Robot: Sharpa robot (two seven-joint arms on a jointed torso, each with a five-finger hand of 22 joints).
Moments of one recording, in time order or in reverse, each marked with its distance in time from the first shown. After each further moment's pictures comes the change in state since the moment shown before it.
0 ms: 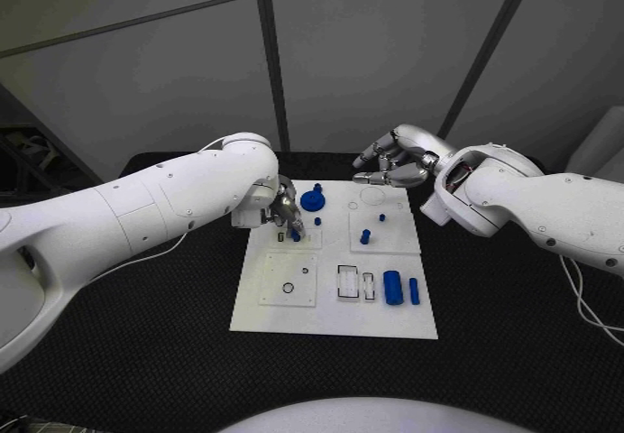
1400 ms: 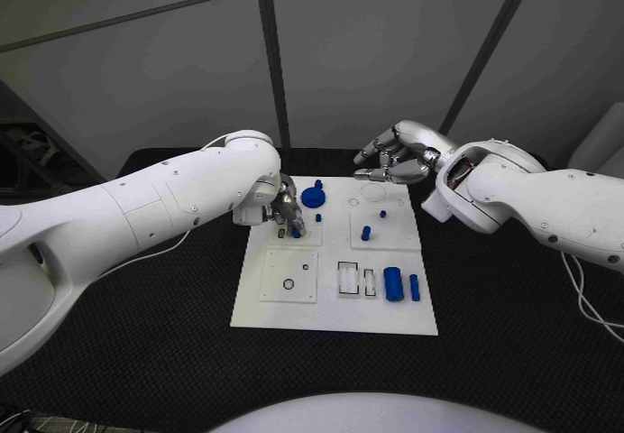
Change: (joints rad) left arm -0.012 0.020 0.005 -0.034 -0.004 0.021 -0.001; left_hand 0.000 0.000 0.000 0.000 0.004 0.005 -0.001 0.003 0.003 -0.001 0.000 0.000 0.000 0.002 -0.005 0.000 0.000 0.000 0.000 0.000 0.000 0.000; right arm 0.000 -0.002 0.000 0.003 -0.001 0.002 -0.001; right_hand 0.000 0.000 0.000 0.000 0.000 0.001 0.001 0.000 0.000 0.000 0.000 0.000 0.000 0.000 0.000 0.000 0.000 0.000 0.000 0.000 -0.001 0.000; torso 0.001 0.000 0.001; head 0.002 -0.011
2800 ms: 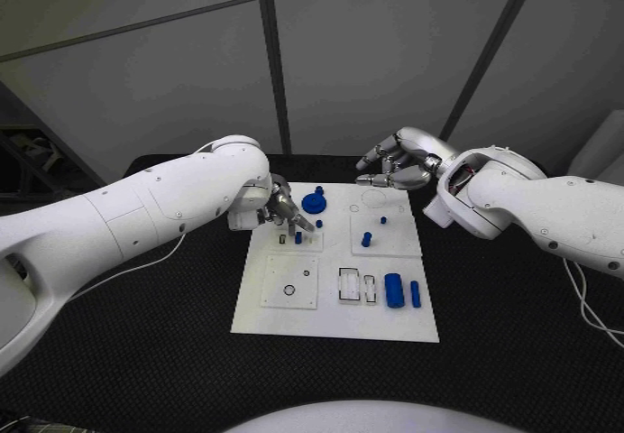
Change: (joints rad) left arm -0.013 -0.061 0.046 0.056 0.017 -0.085 0.002; left_hand -0.097 -0.112 -0.322 0.137 -0.137 0.037 -0.015 -0.043 -0.074 -0.009 -0.010 -0.015 0.000 0.000 -0.008 -0.005 0.000 0.000 0.000 -0.007 -0.004 0.000; right arm 0.000 0.001 0.000 -0.011 -0.004 -0.001 -0.001; right_hand 0.000 0.000 0.000 0.000 0.000 0.002 0.002 0.000 0.001 0.000 0.000 0.000 -0.002 0.000 0.000 -0.004 0.000 0.000 0.000 0.000 -0.003 0.000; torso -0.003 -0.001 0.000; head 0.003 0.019
